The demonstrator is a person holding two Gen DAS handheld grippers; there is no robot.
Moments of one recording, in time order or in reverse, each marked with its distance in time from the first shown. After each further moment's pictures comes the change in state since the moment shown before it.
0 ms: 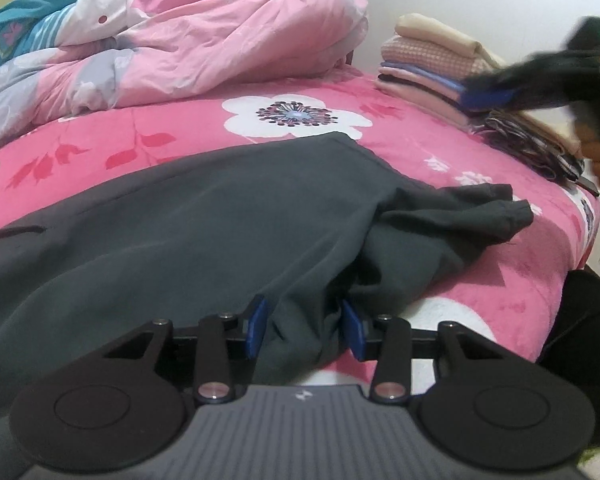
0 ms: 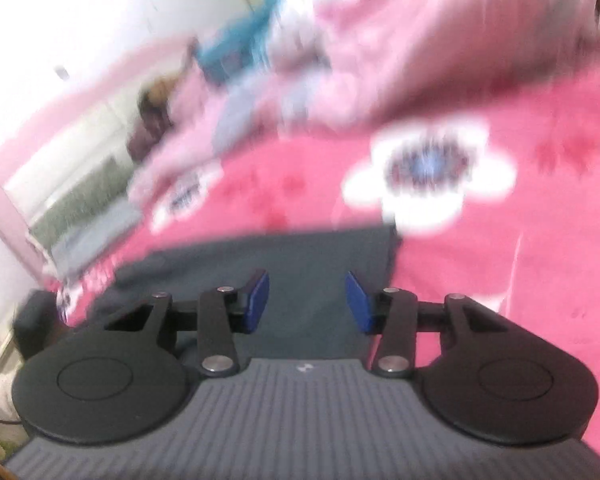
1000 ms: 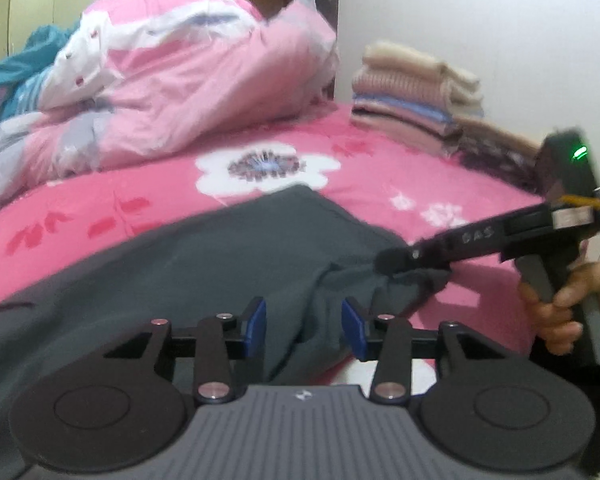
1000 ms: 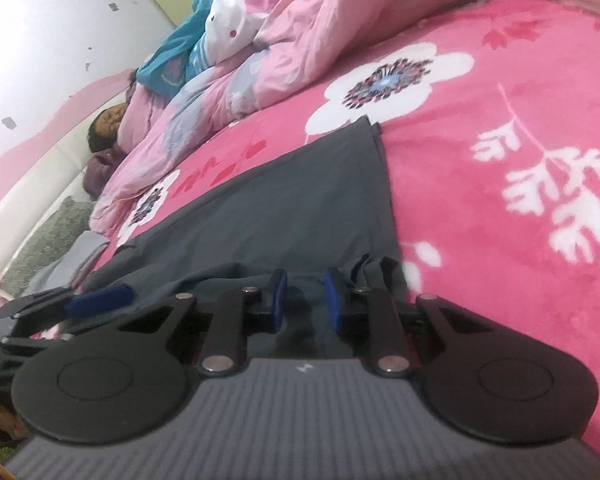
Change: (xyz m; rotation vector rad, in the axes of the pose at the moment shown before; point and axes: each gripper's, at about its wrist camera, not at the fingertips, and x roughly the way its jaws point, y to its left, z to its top) left arm -0.001 -0.052 0.023 0.082 -0.070 0.027; right arm 0.062 0.004 -0.107 0.266 -0.034 -0.157
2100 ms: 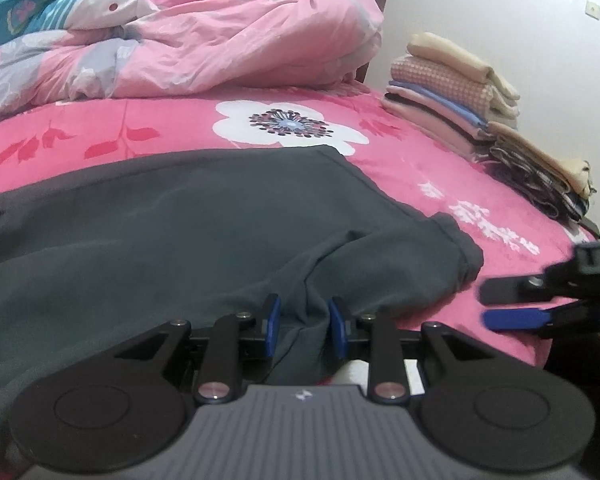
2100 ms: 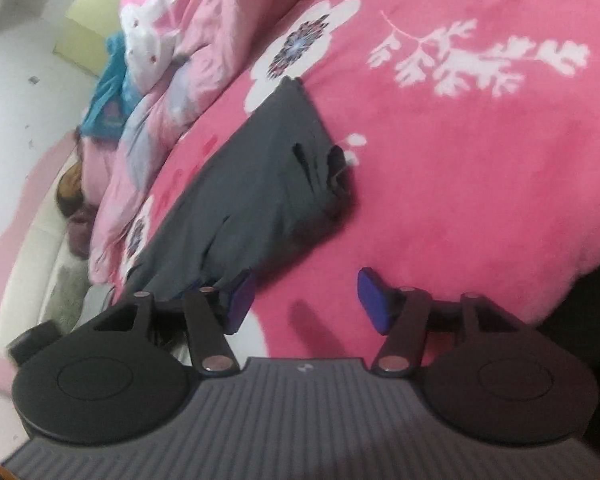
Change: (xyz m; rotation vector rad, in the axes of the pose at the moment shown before) left arm 0.023 0.026 -0.020 -0.208 0.029 -0.050; right arm -0.047 -0.012 -0.030 0.429 0.025 -0.054
